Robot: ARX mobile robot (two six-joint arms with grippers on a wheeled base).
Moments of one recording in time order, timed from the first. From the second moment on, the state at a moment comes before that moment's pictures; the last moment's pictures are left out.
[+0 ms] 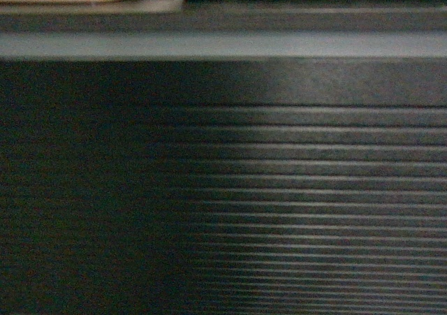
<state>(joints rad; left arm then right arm) 0.00 0.00 0.01 0.00 0.00 0.00 0.00 0.00 0.01 0.00 0.00 0.00</state>
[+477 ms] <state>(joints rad) 0.00 0.00 0.01 0.00 0.00 0.00 0.00 0.00 0.01 0.00 0.00 0.00</state>
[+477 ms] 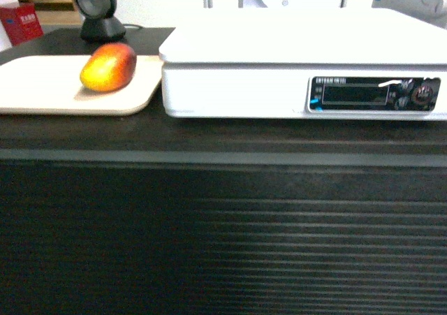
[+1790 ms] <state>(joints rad) 0.00 0.01 0.01 0.00 0.00 0.00 0.00 0.00 0.01 0.00 0.00 0.00</state>
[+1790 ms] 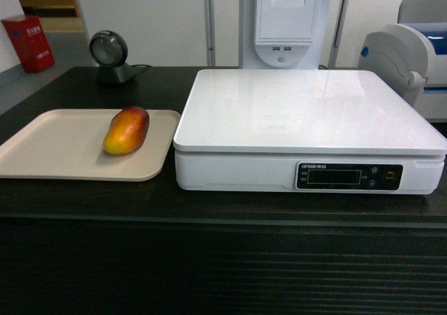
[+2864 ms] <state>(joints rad) 0.06 1.16 0.40 0.79 -0.02 0.00 0.00 0.00 0.01 0.00 0.00 0.00</state>
